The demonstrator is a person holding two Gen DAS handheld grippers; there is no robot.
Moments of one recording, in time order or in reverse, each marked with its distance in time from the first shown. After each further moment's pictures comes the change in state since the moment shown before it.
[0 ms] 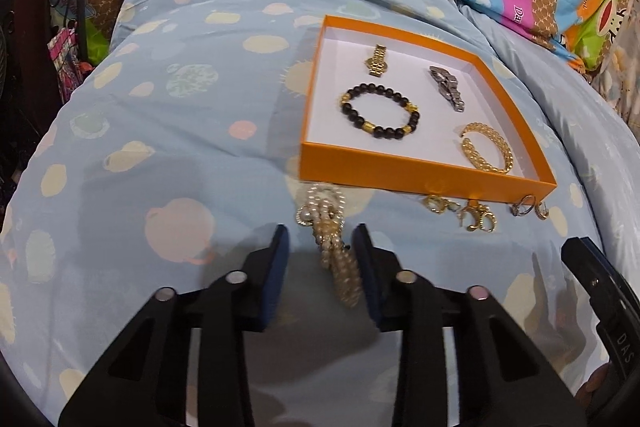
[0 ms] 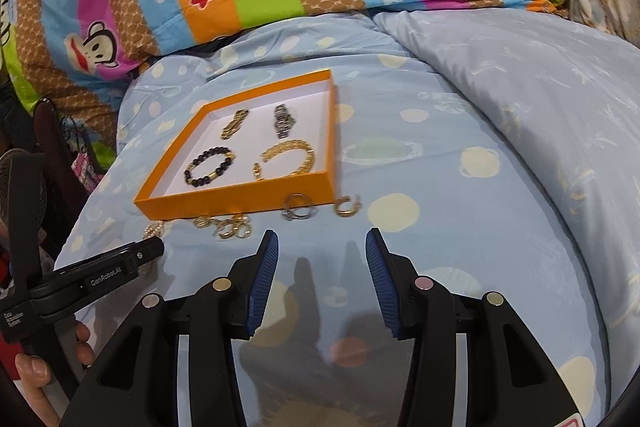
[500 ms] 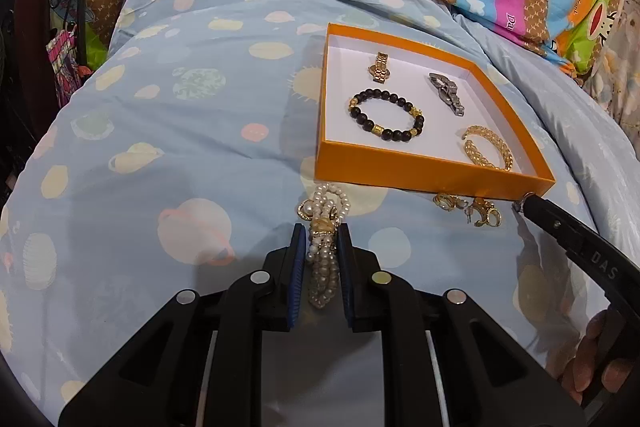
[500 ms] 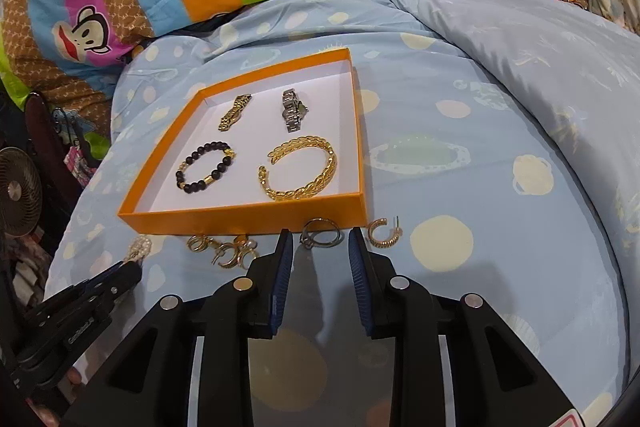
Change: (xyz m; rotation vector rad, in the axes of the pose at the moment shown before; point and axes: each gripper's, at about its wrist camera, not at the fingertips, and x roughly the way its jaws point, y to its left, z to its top) left arm -0.001 0.010 -0.004 0.010 -0.043 -0.036; right arm 0.045 0.007 0.019 0.024 0.089 -0.001
